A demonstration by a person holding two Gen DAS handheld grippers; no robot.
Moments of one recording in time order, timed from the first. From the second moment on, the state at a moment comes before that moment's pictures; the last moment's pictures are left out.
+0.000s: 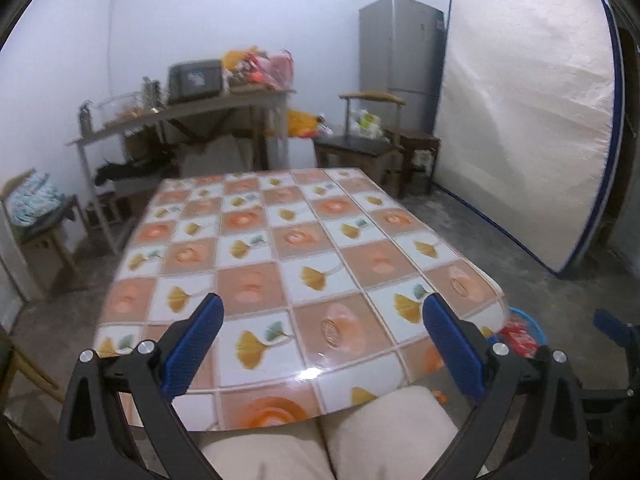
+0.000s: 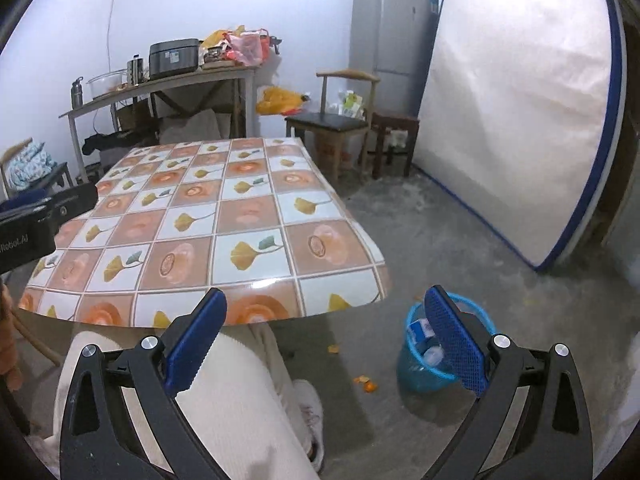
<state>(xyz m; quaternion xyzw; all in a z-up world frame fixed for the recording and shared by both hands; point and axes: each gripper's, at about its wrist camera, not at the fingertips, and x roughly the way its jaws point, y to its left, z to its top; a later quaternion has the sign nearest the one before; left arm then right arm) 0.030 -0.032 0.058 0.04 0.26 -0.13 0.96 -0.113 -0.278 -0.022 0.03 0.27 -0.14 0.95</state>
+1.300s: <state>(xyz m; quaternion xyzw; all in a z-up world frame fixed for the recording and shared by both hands) 0.019 -0.061 0.016 0.06 0.38 -0.12 0.92 -0.132 -0.304 -0.020 0.03 0.27 -0.16 0.95</state>
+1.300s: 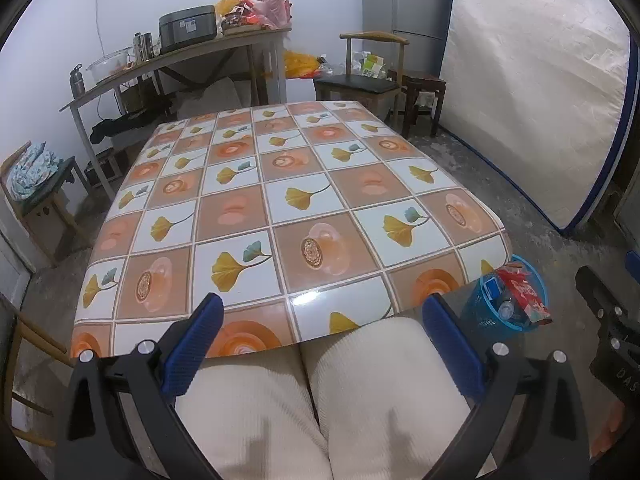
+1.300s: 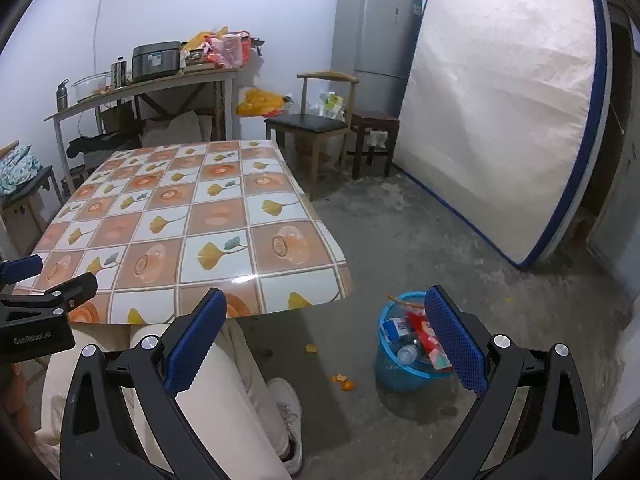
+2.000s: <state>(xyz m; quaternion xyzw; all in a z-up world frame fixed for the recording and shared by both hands) 0.016 -0.053 0.021 0.05 0.37 -0.10 0.92 -0.136 -0.302 -0.016 0.02 0.26 -0.15 0.95</state>
